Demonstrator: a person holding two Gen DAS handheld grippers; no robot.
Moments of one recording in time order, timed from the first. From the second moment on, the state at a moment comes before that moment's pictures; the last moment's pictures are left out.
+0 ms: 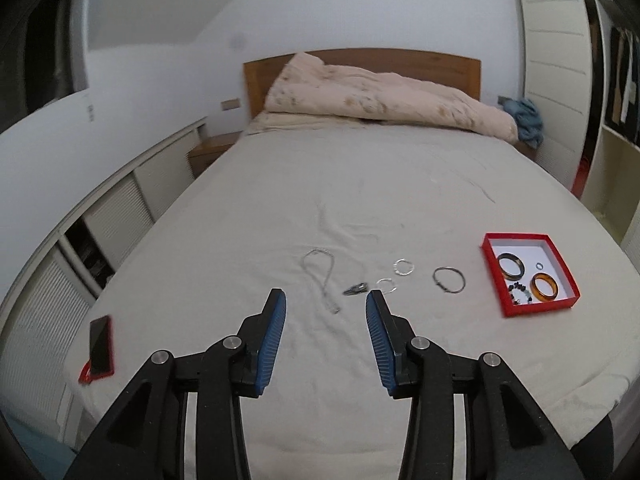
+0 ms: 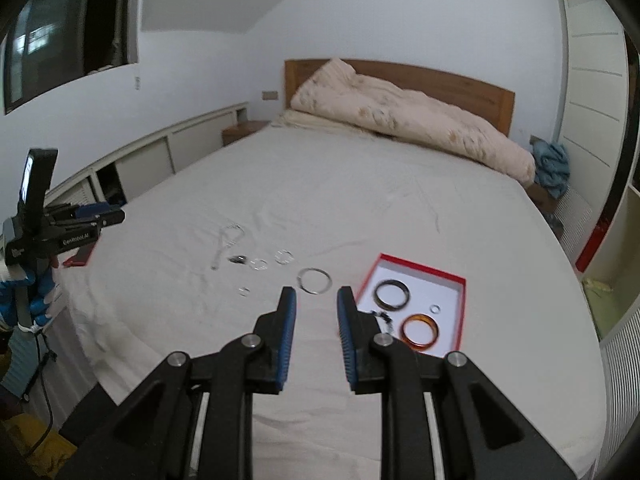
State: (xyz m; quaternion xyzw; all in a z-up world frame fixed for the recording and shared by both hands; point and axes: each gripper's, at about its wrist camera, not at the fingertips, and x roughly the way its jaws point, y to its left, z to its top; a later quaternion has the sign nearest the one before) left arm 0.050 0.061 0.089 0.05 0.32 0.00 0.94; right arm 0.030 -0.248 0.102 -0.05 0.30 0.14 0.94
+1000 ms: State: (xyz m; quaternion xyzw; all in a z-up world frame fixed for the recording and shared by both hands) left arm 0.087 0.074 -0.033 -0.01 0.41 -0.02 0.91; right arm 0.096 -0.205 -0.002 -0.02 0.38 0.19 0.91
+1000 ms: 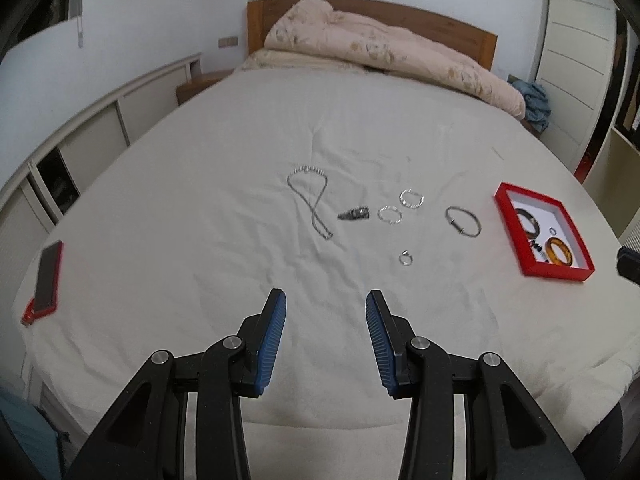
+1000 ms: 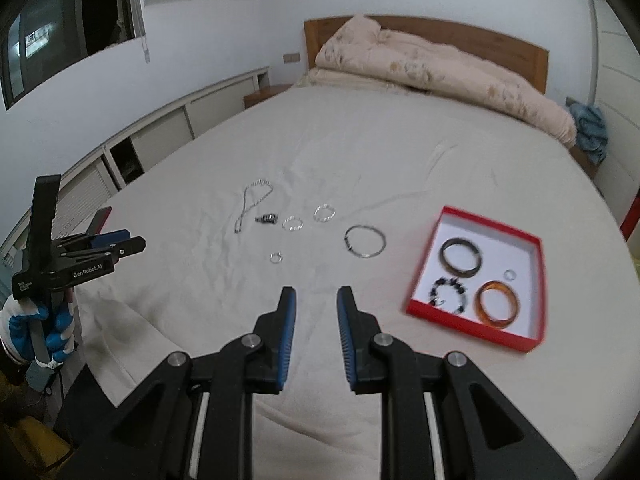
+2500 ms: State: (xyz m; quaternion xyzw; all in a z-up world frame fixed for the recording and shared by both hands) left arm 0.256 0.089 -0.135 -0.07 0.47 -0.03 0.88; right arm 0.243 -0.107 -0.148 0.01 0.46 0.31 0.83
